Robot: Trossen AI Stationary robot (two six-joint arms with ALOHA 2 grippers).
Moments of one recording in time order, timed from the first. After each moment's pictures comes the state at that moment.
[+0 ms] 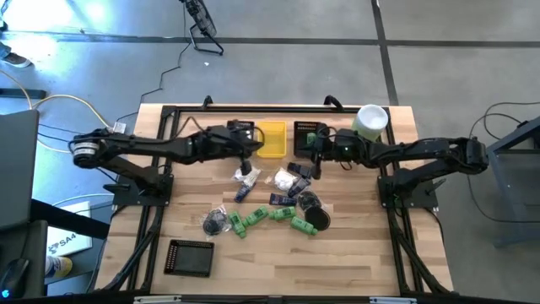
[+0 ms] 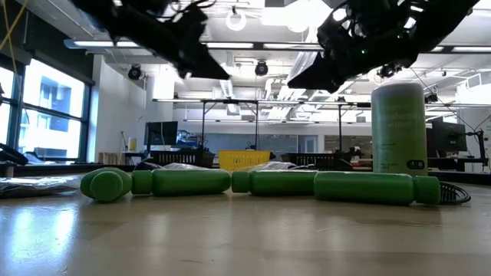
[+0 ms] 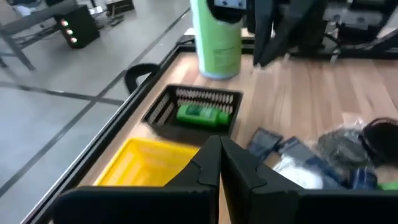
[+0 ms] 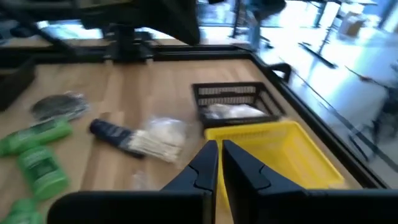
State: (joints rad) left arm 0.20 1.28 0.75 0.25 -0.15 0.08; right arm -0.26 1.26 0.56 0.43 -0.02 -0.06
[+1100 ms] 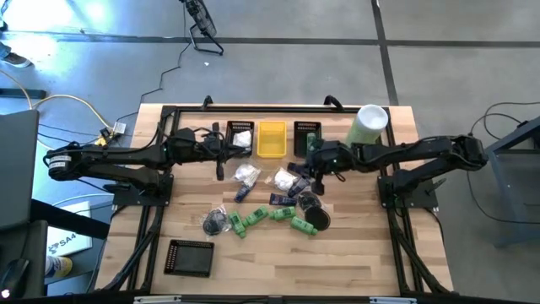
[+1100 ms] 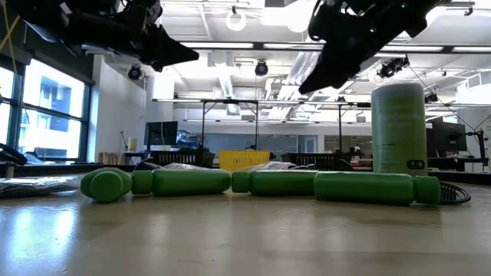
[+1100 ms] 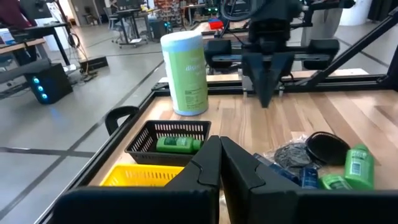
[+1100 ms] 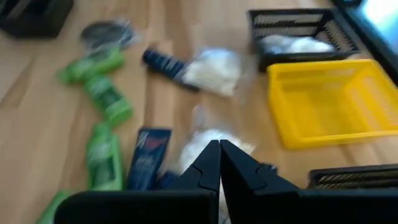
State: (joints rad) left arm 0.26 0.96 0.46 0.43 0.07 0.13; right arm -0.07 1.28 0.77 -0.11 0.01 0.00
